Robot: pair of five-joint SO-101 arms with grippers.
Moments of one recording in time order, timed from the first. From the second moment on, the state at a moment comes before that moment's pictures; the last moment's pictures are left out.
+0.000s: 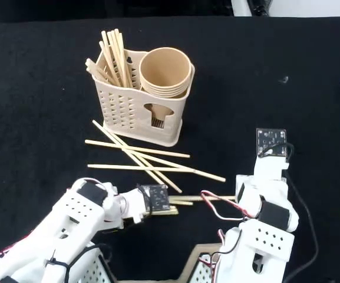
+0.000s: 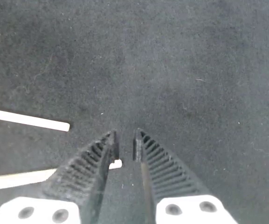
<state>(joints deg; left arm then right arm) 23.1 -45.8 75.2 62.5 -53.6 22.5 -74.9 81.8 59.4 16.9</state>
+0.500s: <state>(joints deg) 25.1 -45.8 55.1 85.1 -54.5 22.5 -74.9 81.8 59.4 16.9</state>
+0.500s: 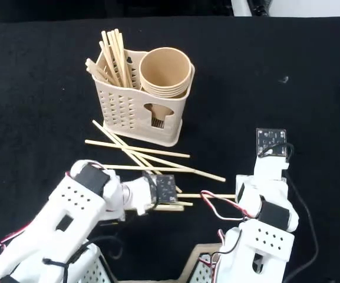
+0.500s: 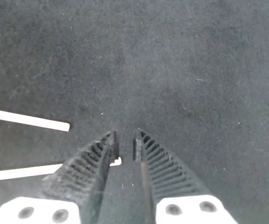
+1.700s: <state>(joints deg) 12.0 -42.9 31.3 13.4 10.0 21.7 -74.9 89.4 48.5 12.0</state>
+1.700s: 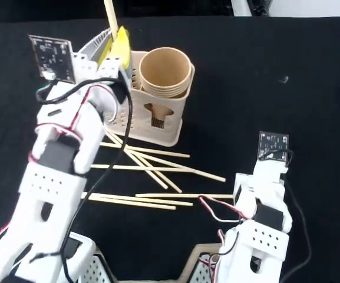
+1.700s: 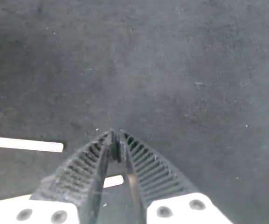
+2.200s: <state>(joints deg) 6.7 -27.6 37.7 -5.3 10.4 19.4 -74.9 89.9 48.5 12.1</state>
